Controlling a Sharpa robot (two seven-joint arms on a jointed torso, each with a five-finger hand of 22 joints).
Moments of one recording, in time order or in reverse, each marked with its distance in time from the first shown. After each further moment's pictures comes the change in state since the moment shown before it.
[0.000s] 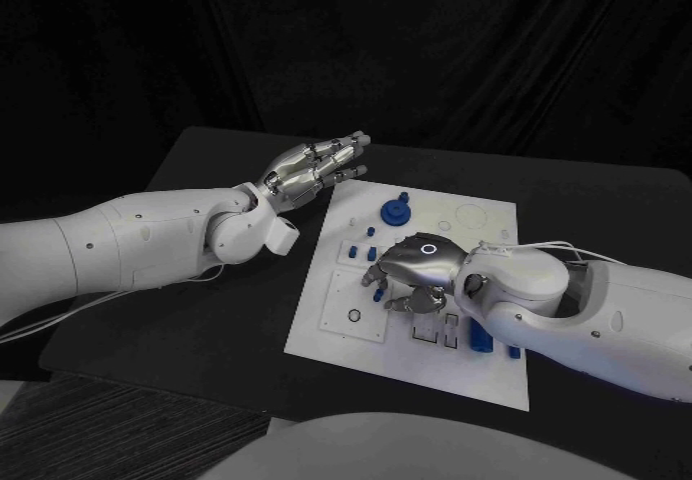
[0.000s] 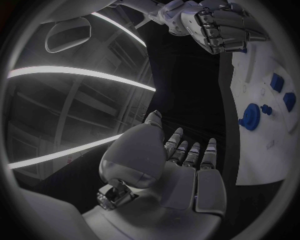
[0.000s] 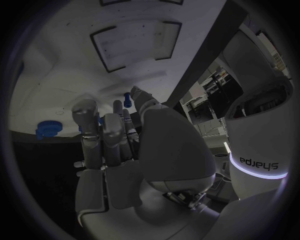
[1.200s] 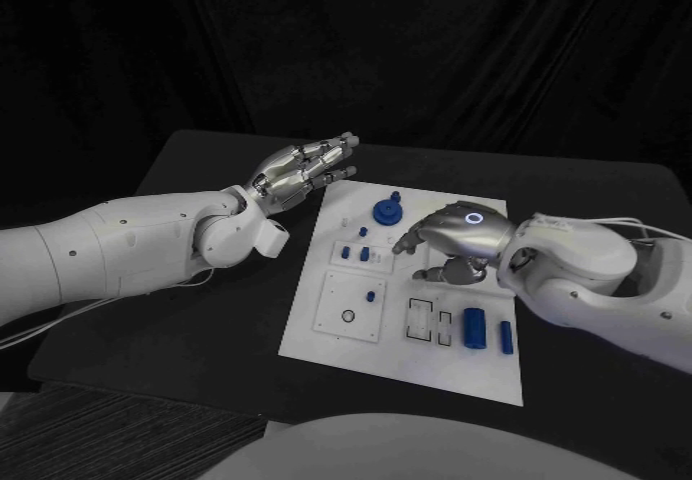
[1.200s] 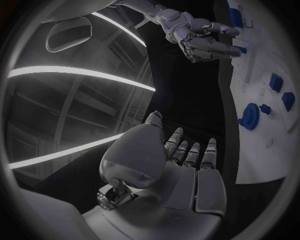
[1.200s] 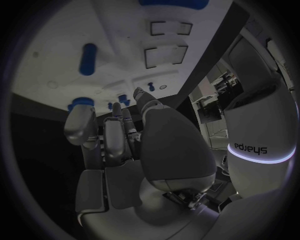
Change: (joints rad) left arm 0.000 -0.007 0.000 0.004 0.000 0.003 -0.004; left_hand 0.006 0.006 0.003 -0.003 0.004 0.004 -0.004 0.004 0.000 0.000 0.000 0.000 0.000 0.000 0.000 0.000 0.000 0.000 0.000 0.000 0.000 0.000; right arm 0.089 -0.169 0.000 0.070 0.005 -0.066 -0.001; right_hand -0.032 -0.024 0.001 0.038 -0.051 0.016 -0.009 0.004 -0.032 -0.058 0.009 -0.055 -0.047 0.091 -0.006 0.089 0.134 -0.018 0.097 -0.007 0.179 0.000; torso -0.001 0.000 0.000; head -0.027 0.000
